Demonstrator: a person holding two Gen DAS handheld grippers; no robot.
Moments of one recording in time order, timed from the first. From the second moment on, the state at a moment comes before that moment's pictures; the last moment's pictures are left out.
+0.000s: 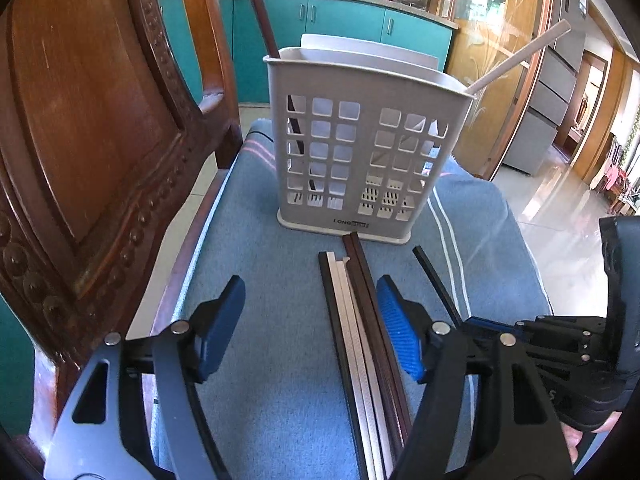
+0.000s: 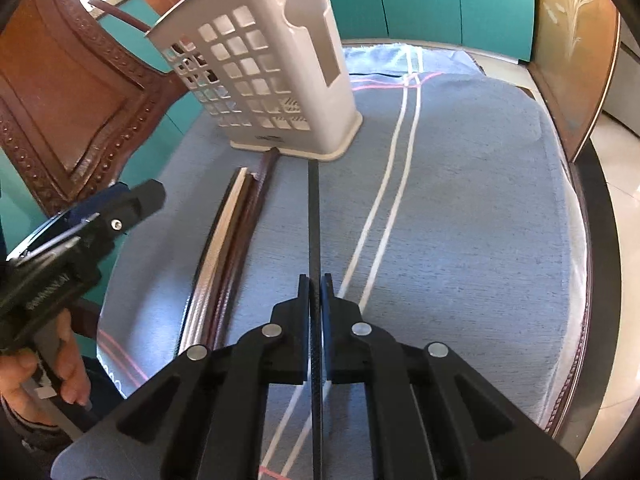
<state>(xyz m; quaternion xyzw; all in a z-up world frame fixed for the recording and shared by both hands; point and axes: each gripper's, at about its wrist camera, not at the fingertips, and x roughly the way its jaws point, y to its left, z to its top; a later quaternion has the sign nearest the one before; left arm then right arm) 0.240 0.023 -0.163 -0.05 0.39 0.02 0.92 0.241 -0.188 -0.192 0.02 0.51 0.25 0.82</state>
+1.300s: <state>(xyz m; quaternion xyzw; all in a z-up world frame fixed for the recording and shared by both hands) 0.250 0.028 -0.203 -0.08 0.46 0.00 0.89 0.246 -0.195 -0.198 -0.03 0.50 0.18 0.85</state>
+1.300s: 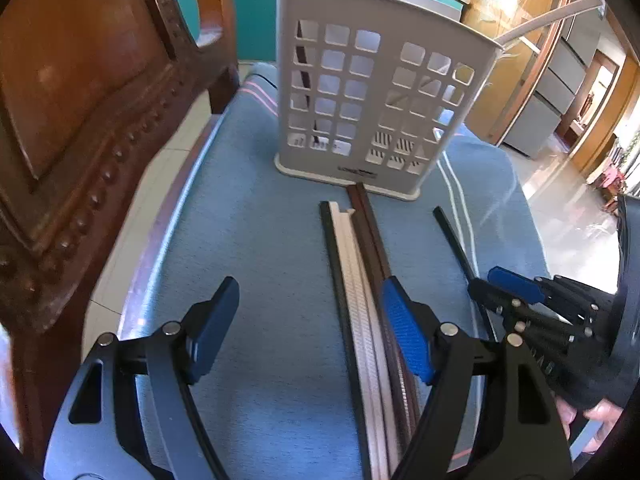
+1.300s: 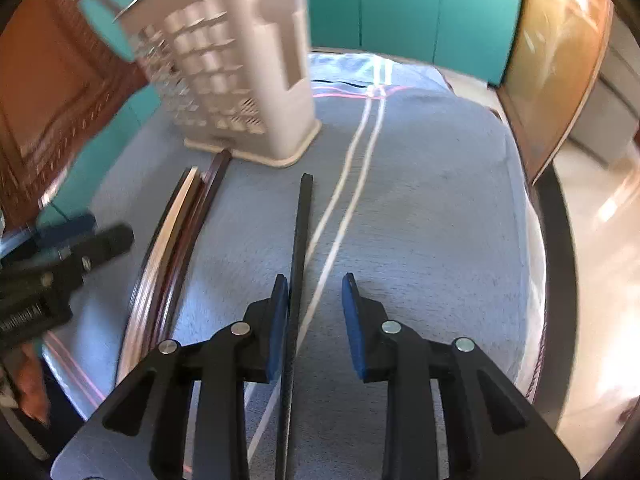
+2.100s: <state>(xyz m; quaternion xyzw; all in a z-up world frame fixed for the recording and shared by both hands) 0.272 0.017 -0.229 -0.05 0.49 0.03 0.87 0.248 -0.188 -0.203 -0.03 0.50 0.18 0.85</state>
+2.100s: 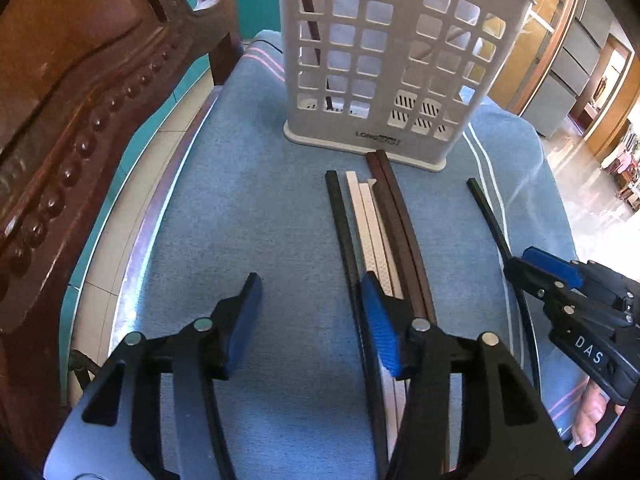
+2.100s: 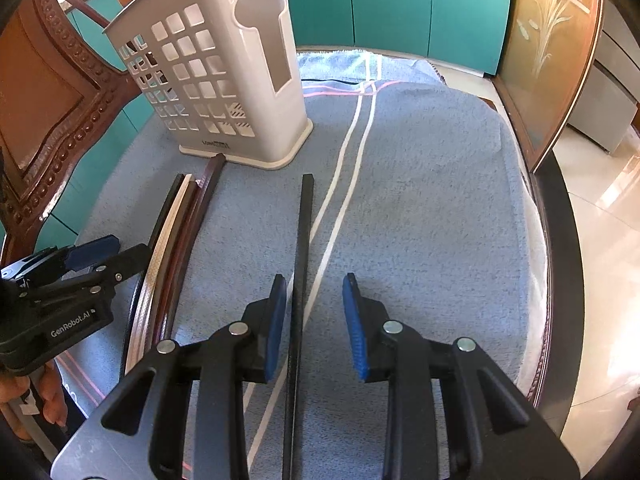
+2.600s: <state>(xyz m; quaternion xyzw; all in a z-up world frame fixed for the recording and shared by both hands) 0.277 0.010 -0.232 -0.03 0.48 0.04 0.88 0.243 -0.161 -0.209 -0.10 0.46 0.16 0.87</state>
